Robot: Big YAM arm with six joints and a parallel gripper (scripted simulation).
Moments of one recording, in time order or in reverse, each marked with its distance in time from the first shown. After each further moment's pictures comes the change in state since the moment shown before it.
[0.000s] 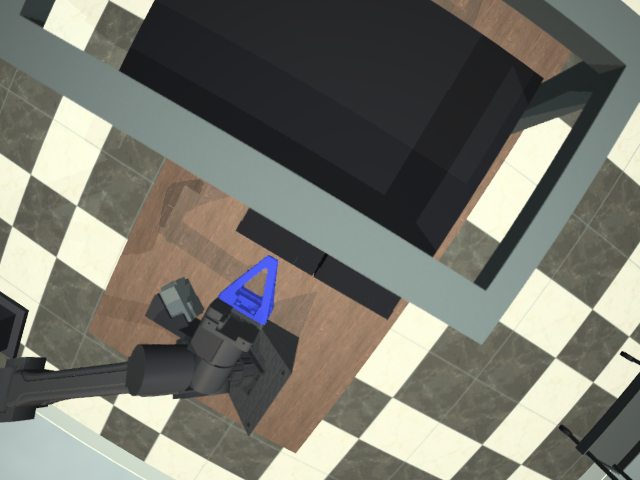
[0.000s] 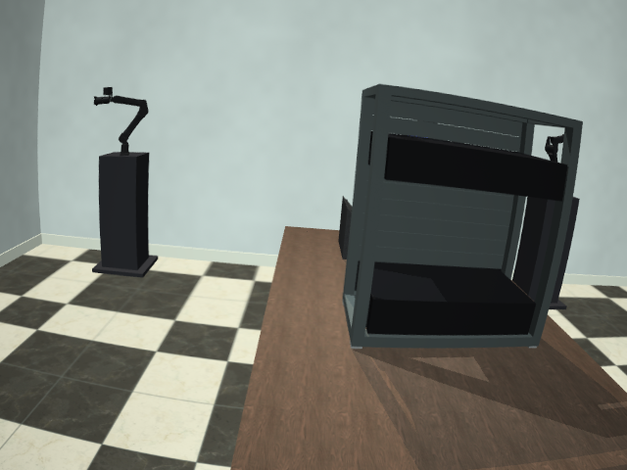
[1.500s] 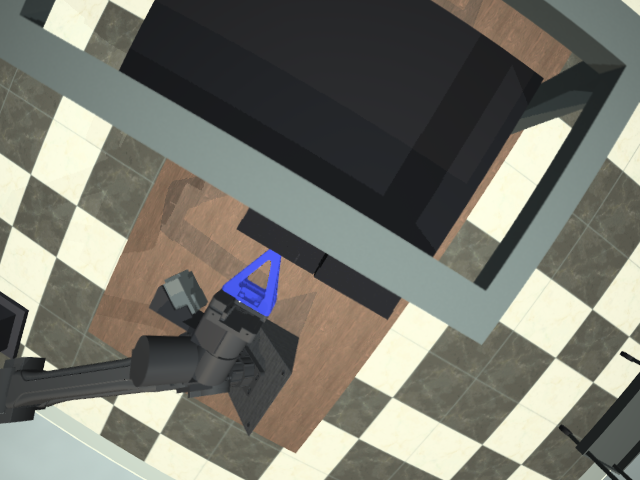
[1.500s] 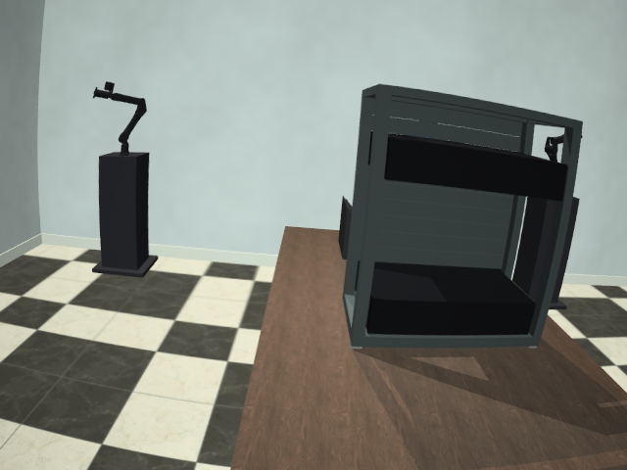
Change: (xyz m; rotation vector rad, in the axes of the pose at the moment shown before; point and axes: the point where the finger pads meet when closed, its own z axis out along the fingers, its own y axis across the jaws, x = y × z) arm -0.001 0.003 0.010 0.007 0.000 -0.003
